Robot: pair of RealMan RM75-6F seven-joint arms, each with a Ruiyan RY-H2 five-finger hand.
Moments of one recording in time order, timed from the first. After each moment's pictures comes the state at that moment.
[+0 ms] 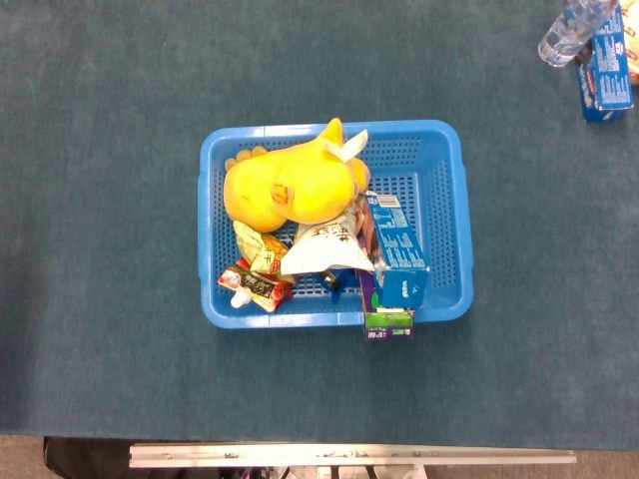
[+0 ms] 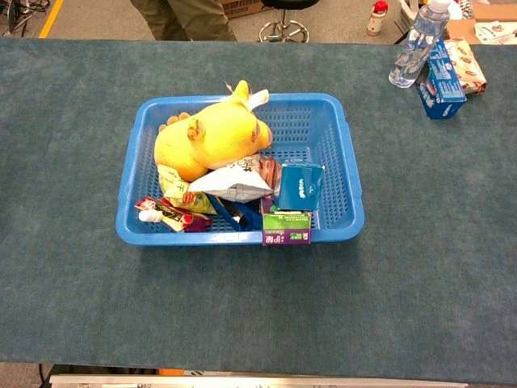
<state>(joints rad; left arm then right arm) -0.08 -1.16 -0.07 -1.62 1.43 1.49 0.15 0.09 -1.18 0.06 -1.55 -1.57 1.53 0.00</state>
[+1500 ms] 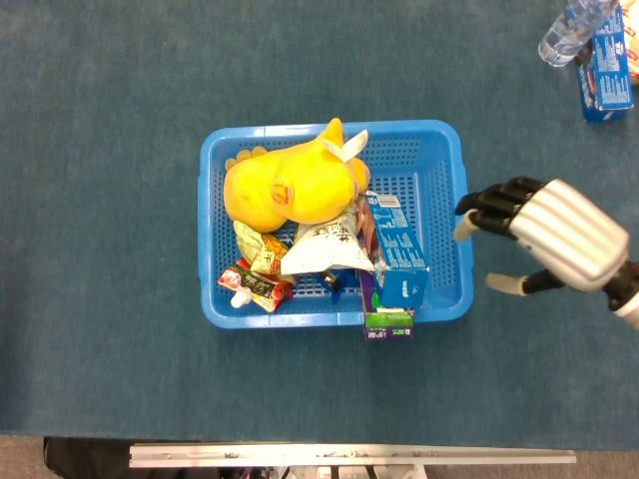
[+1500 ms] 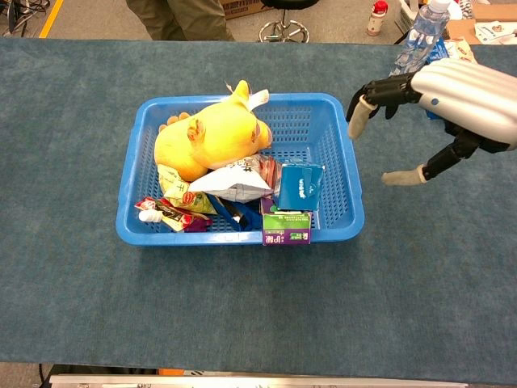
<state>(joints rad) -0.03 -1.13 -0.07 -1.68 1.42 1.57 0.21 0.51 -1.10 0.05 -1.77 -1.84 1.09 0.13</state>
